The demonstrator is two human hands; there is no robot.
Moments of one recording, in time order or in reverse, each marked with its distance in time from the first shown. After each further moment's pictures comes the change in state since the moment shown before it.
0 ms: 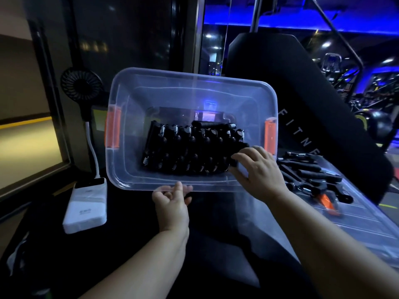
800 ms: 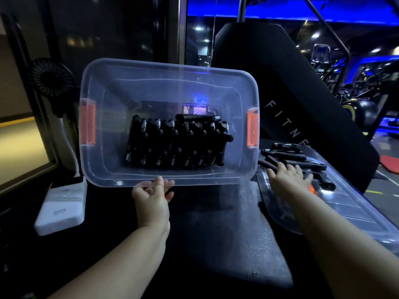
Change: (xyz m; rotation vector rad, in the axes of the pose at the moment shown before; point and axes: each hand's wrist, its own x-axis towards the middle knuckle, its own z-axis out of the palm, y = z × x) left_hand 0.000 -0.005 0.002 0.024 -0.005 0.024; right_hand -0.064 0.090 -0.003 -0.143 -0.664 0.981
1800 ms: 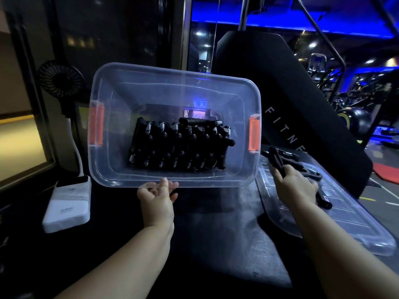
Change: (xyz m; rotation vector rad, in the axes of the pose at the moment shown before) left_hand -0.002 0.003 -0.001 -0.021 0.005 -0.018; right_hand -0.031 0.000 -0.017 0.122 0.274 -0.049
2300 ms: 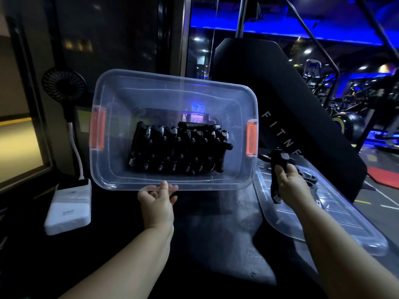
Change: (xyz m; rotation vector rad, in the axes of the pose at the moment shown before) left_hand -0.001 0.002 0.000 0.003 -0.003 -0.006; right_hand -0.021 -0.013 -0.034 0.505 -0.092 -0.021
